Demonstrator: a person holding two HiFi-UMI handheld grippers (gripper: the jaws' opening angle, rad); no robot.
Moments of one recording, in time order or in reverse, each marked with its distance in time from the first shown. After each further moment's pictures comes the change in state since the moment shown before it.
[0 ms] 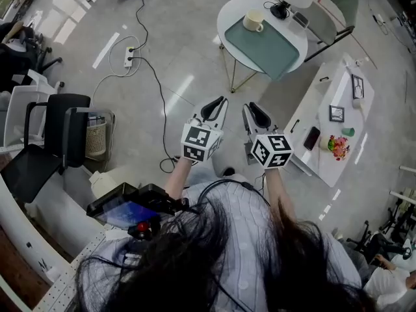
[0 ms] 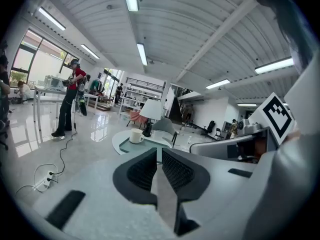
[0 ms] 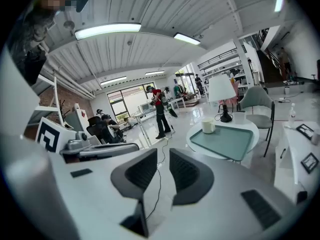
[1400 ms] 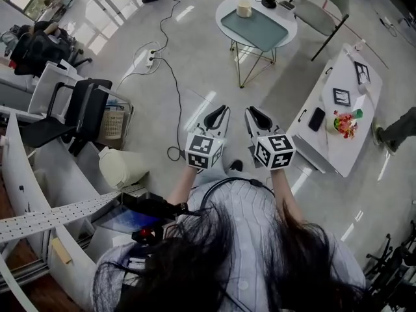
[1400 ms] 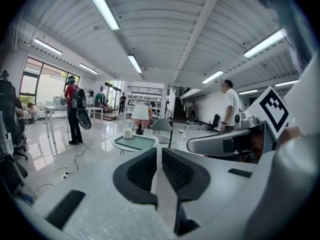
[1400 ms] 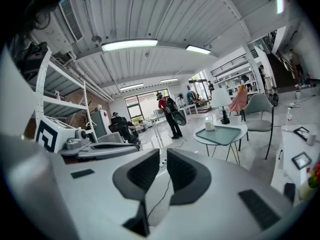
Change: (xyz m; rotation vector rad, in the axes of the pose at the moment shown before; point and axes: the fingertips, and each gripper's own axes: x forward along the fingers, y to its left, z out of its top) left arm -0.124 -0.206 -0.071 0.127 -0.029 0.120; right arm -0.219 0.022 -0.085 -0.077 -0.074 0.152
